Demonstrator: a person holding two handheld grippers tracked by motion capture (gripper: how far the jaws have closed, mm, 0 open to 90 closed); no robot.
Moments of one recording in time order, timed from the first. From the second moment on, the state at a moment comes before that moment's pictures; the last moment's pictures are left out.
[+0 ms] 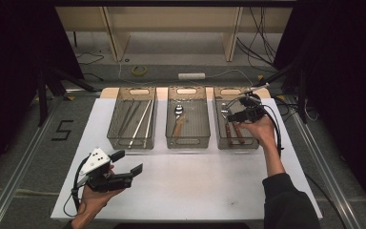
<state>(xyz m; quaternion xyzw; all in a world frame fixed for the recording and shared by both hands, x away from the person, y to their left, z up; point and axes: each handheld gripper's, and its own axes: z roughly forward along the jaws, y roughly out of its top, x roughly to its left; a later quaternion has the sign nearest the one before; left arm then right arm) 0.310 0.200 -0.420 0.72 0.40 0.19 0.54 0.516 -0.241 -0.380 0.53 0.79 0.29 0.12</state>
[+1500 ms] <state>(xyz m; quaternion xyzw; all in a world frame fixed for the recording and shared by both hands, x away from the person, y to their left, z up) 0.312 0.196 -0.421 0.73 0.40 0.18 0.53 0.401 -0.220 -0.380 0.40 0.77 0.47 0.15</state>
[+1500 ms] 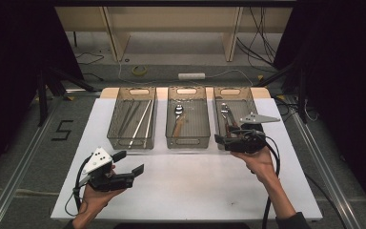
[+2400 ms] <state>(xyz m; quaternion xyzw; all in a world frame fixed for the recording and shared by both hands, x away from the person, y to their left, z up) 0.310 0.198 -0.422 0.73 0.39 0.17 0.53 0.349 -0.229 -0.407 0.38 0.75 0.53 0.14</state>
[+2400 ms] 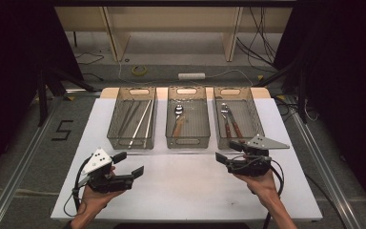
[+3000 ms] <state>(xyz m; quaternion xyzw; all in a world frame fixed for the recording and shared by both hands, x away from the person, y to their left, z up) 0.310 0.198 -0.422 0.73 0.39 0.17 0.54 0.324 -0.242 -0.424 0.38 0.74 0.52 0.15</state>
